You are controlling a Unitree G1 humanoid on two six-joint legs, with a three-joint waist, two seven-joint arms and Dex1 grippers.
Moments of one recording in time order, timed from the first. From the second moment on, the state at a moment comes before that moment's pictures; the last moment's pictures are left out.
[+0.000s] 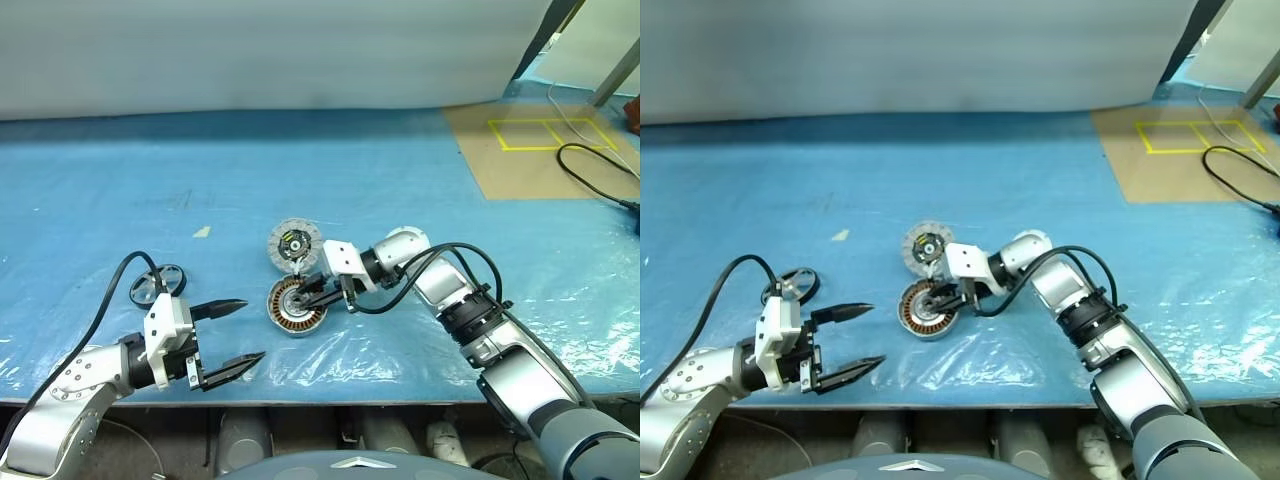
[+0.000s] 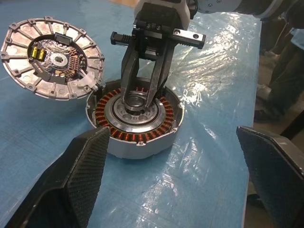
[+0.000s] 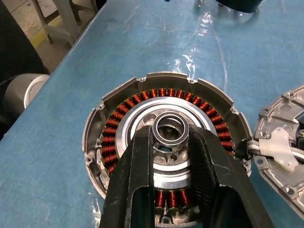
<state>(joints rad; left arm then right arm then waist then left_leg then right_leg) 0.32 0.67 0.12 -0.44 -0.55 0.17 -1.05 -0.67 -0.37 0.49 0.29 0.06 0.08 1.35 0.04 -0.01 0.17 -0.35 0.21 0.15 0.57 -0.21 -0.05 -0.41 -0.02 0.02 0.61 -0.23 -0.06</state>
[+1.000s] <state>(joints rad) 0.32 0.66 0.11 -0.44 -0.54 0.17 -1.05 -0.67 -0.37 0.49 0.29 0.04 0.08 1.37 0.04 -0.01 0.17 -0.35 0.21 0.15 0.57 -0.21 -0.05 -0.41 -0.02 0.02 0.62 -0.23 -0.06</state>
